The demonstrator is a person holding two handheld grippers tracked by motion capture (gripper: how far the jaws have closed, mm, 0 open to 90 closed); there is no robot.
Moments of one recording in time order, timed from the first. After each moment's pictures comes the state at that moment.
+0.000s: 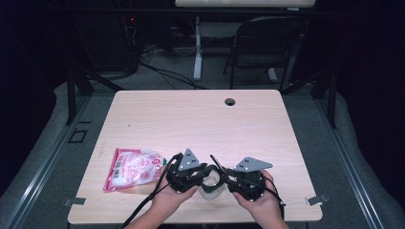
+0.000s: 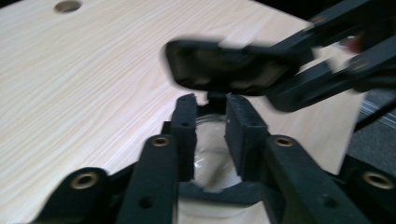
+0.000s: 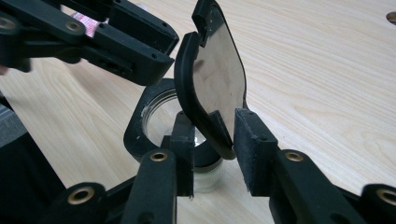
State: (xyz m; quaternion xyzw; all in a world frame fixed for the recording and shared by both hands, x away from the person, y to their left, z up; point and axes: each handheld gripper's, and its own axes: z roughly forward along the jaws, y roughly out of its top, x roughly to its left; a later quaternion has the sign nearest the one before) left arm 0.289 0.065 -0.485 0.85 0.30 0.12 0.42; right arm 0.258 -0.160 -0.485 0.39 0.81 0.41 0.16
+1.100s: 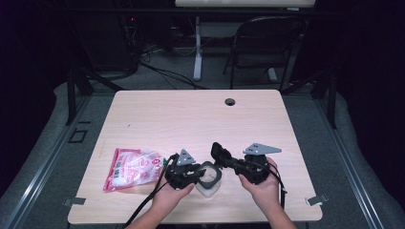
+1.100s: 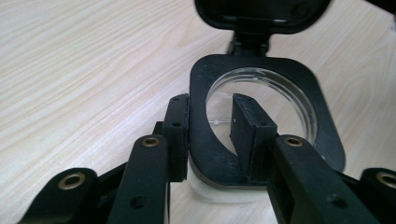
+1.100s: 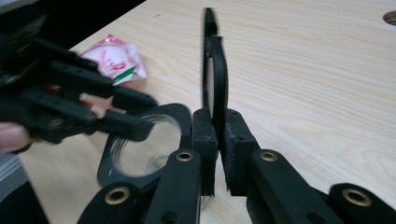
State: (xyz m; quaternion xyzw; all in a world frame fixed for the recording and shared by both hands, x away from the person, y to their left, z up) left arm 0.307 0.071 -0.521 0.84 0.35 0.09 0.41; right arm 0.302 -0.181 -0.491 0.42 0.77 0.46 0.12
